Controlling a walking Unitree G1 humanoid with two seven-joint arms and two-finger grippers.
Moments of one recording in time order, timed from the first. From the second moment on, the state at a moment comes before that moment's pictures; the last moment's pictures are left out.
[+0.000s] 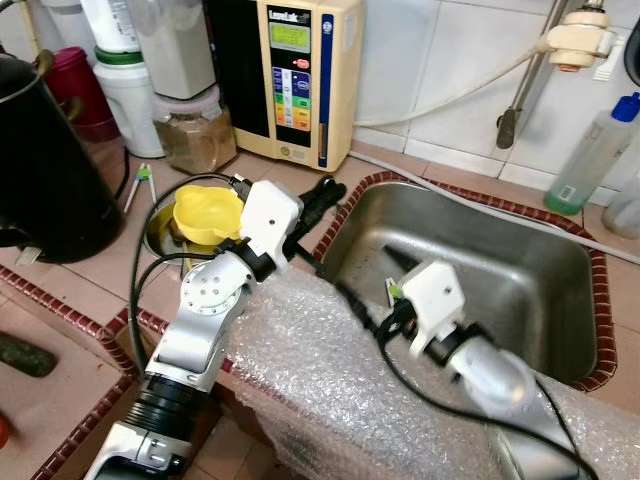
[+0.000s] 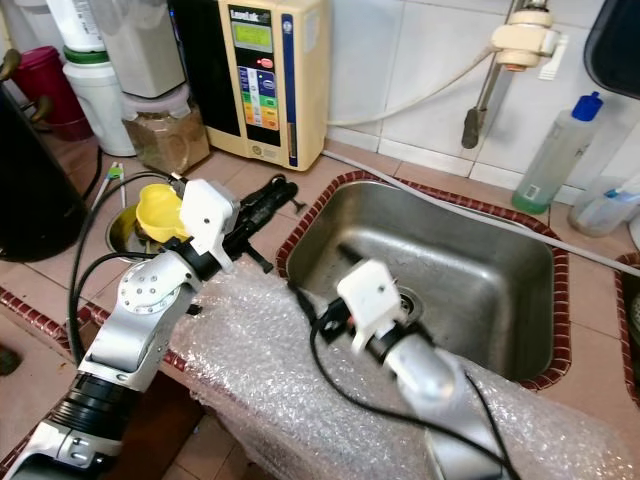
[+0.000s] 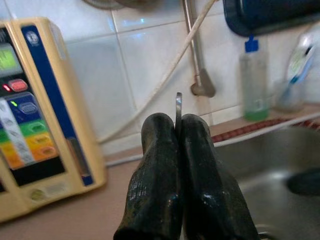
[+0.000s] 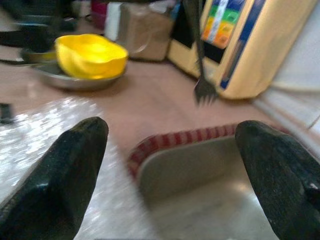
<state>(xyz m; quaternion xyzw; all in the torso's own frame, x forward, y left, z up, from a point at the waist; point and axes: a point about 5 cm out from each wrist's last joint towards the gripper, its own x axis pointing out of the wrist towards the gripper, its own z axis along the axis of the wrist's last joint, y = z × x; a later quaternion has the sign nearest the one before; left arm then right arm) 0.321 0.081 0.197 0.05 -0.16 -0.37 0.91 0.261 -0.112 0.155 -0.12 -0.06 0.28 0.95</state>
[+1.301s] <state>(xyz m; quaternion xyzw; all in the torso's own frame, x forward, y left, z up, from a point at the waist) 0.301 0.062 0.207 -0.09 -0.07 -0.42 0.90 0.318 -0.116 0.165 -0.17 -0.13 0.21 0.95</state>
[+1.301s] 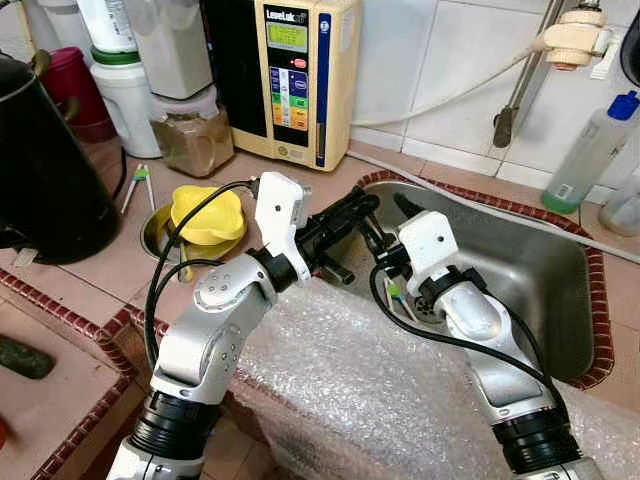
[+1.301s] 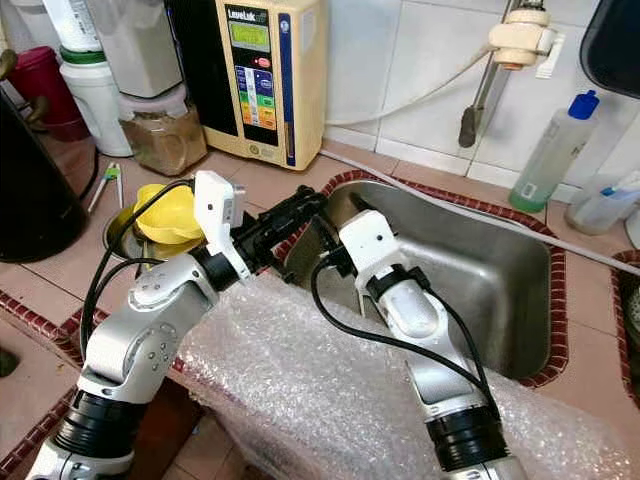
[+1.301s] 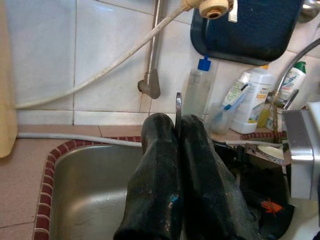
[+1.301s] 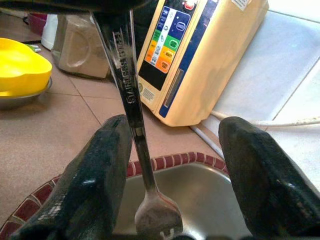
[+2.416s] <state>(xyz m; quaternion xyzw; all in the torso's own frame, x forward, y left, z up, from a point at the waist) 0.299 0.059 0.207 -0.09 -0.07 -0.43 0.90 0.316 -0.103 0.151 -0.16 -0.12 0.24 0.95</state>
